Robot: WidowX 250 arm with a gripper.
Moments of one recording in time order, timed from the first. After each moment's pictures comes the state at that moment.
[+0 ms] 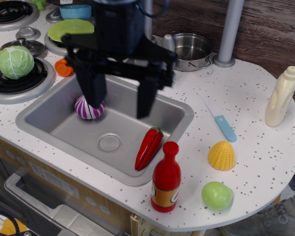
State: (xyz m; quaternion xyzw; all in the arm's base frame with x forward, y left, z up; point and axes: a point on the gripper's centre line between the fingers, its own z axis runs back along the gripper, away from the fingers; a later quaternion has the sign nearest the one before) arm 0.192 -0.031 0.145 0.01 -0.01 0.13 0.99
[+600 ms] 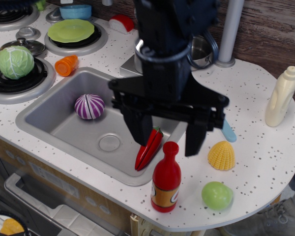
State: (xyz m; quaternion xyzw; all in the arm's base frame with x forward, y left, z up) arm 0.197 -0.077 0.122 -0.04 -0.06 0.10 0.99
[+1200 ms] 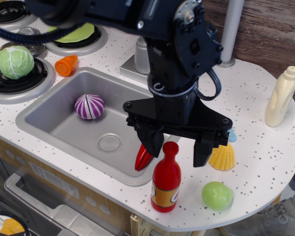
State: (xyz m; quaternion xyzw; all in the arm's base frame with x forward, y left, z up) arm 0.211 -0.081 0.091 -0.04 -0.09 0.10 0.99
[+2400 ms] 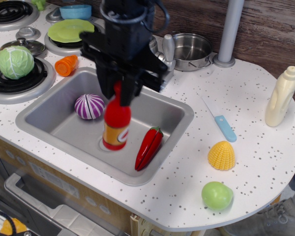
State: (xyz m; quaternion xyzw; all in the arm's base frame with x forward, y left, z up) arm 0.243 0.017 0.116 0.06 -0.05 -0.03 1.00
